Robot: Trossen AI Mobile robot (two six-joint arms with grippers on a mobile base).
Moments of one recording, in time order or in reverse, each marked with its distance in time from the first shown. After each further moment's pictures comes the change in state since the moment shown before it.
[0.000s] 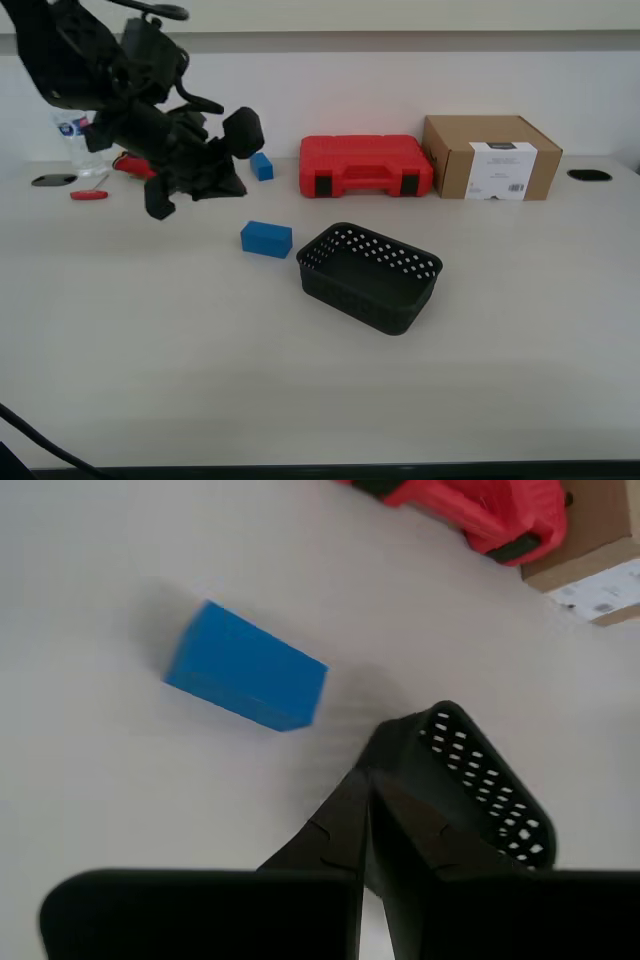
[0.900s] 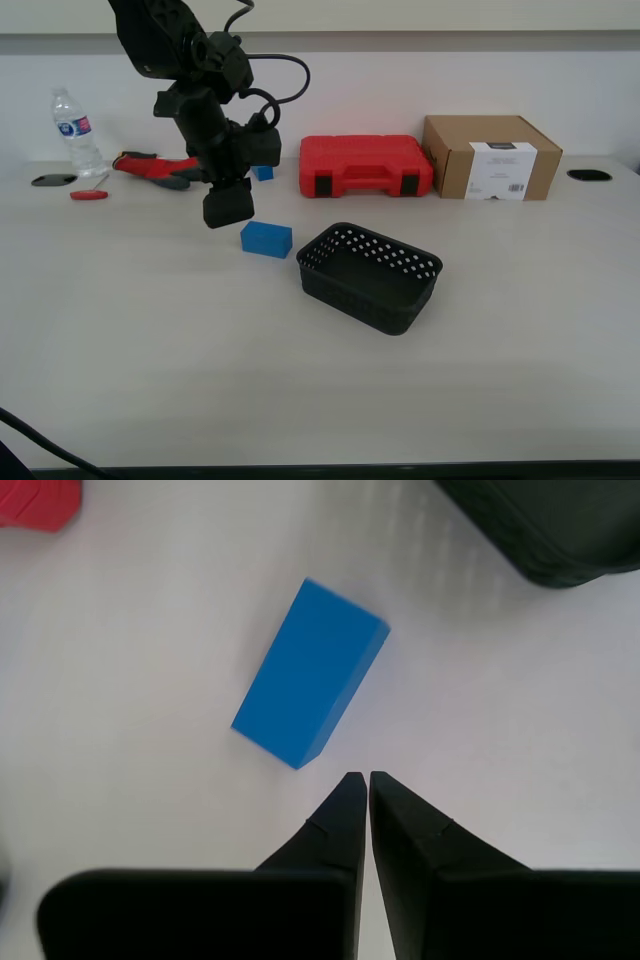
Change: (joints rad) arm 0 0.001 0.000 0.000 0.000 0.000 0.000; arm 1 -0.135 0.196 0.402 -0.537 -0.332 1.534
